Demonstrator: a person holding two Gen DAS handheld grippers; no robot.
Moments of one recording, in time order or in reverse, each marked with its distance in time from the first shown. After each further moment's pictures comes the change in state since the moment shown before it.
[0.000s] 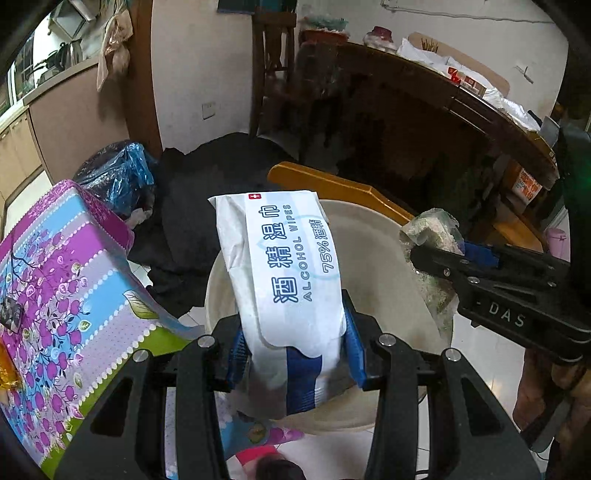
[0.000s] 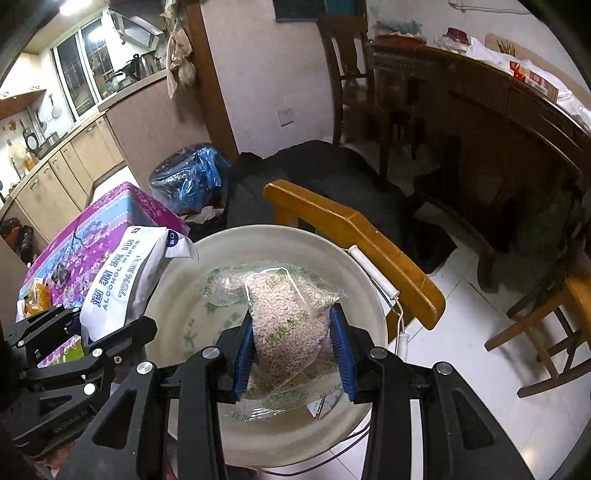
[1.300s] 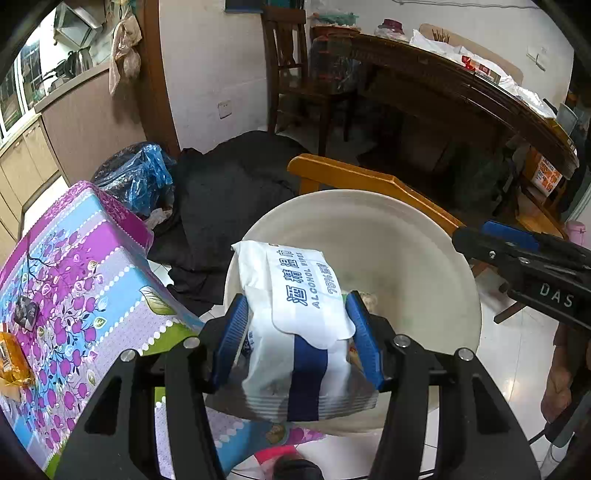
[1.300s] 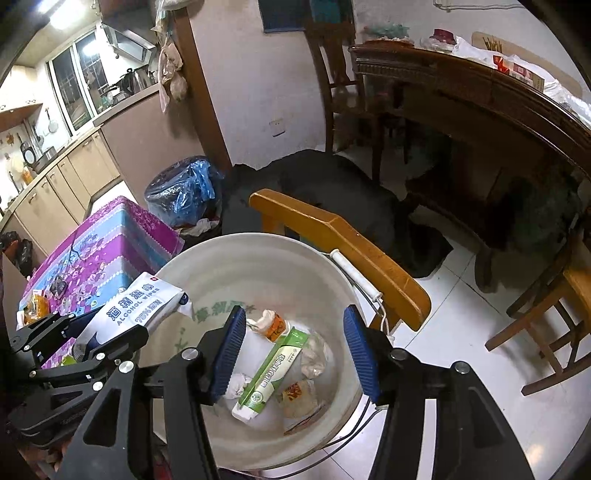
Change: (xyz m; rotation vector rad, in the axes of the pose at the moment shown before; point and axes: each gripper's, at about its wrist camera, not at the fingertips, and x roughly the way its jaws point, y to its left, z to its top) left arm 0.004 0.002 -0.003 0.014 0.008 0.095; right arm -0.011 -0.009 -0.010 0.033 -0.055 -0.002
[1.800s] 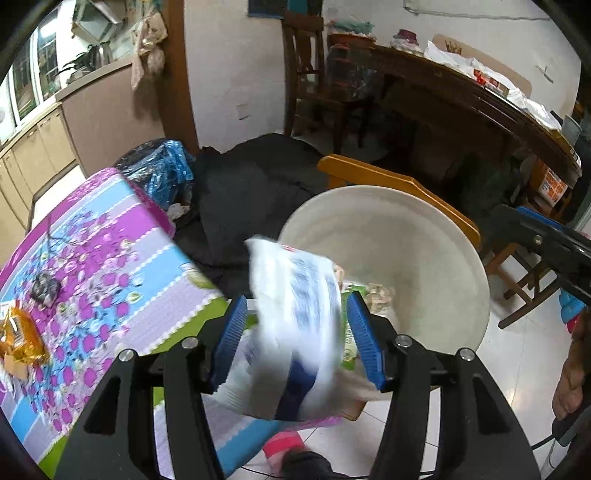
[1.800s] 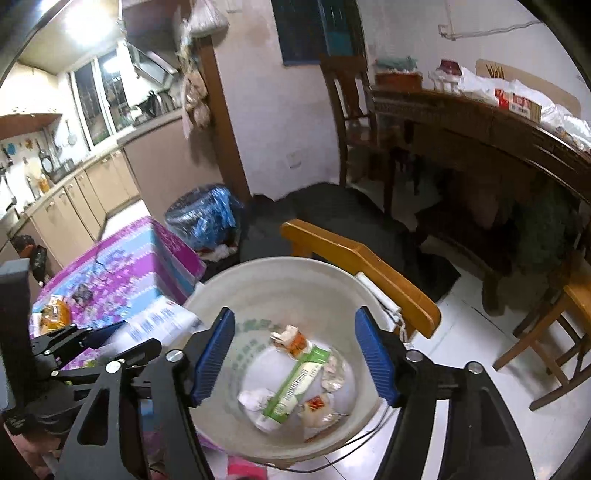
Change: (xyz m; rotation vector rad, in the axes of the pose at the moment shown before) left arm -0.033 0.035 -0.027 -0.046 -0.032 0.037; right arm -0.058 0.036 -0.019 -0.028 -0.162 0.054
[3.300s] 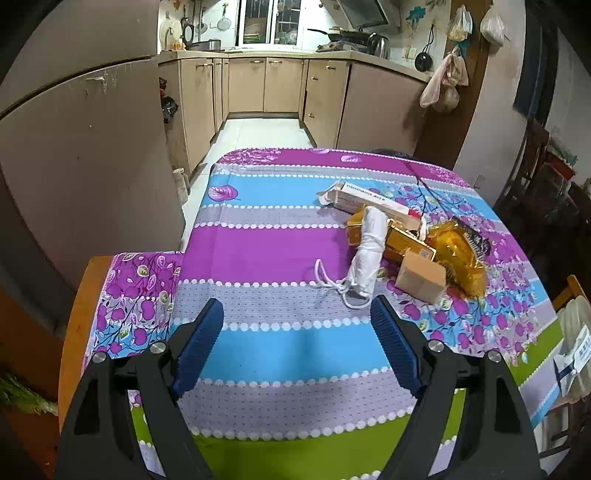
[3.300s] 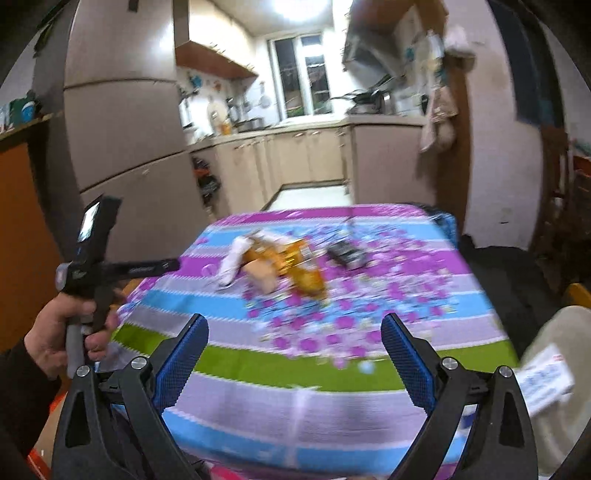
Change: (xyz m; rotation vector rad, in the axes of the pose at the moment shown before) left arm -0.174 0.399 -0.199 -0.598 -0.121 0.493; right arm -0.035 0.372 -0.117 -0.445 -0.015 0.613
